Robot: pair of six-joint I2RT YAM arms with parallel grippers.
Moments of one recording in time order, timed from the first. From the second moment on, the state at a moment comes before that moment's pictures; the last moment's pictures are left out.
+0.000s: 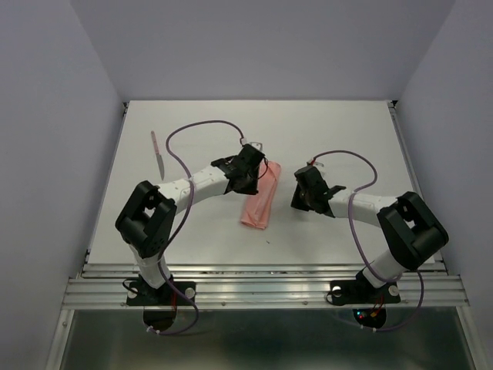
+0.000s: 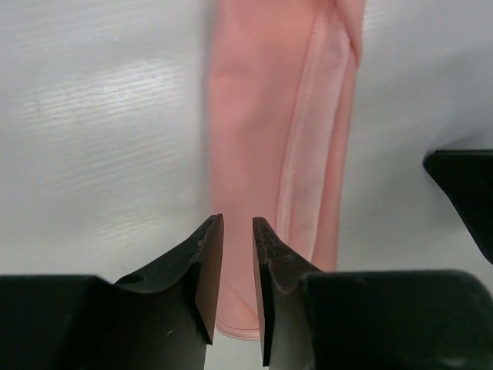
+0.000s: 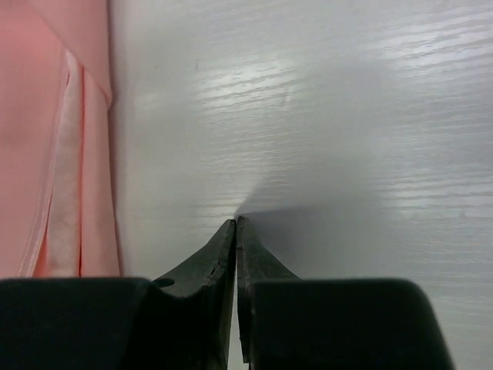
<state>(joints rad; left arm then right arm) -0.72 1.74 1.21 -0.45 -0.14 -0.51 0.59 1.58 0.75 -0.08 0.20 0.76</state>
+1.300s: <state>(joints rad) -0.96 1.91 1.29 -0.54 -0.31 -0.36 0.55 1.56 0.72 -0.02 0.10 0.77</state>
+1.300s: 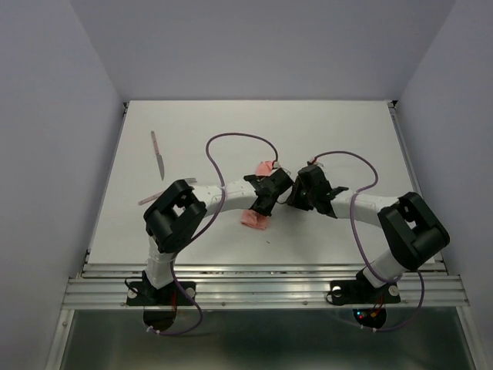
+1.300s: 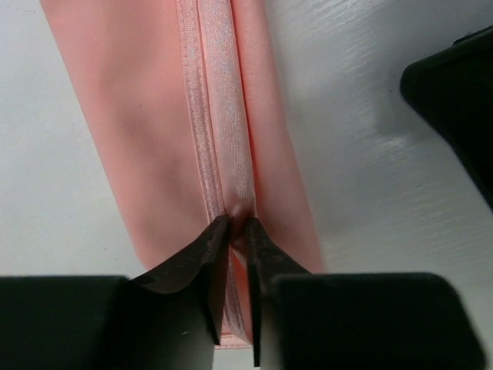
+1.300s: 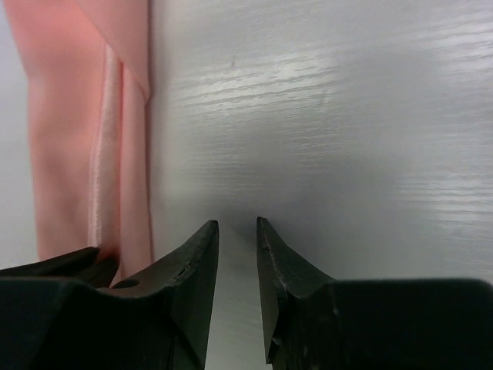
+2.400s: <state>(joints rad) -0.90 1.87 1.29 -0.48 -0.16 -0.37 0.56 1.65 0.63 0.28 -0.26 0.89</state>
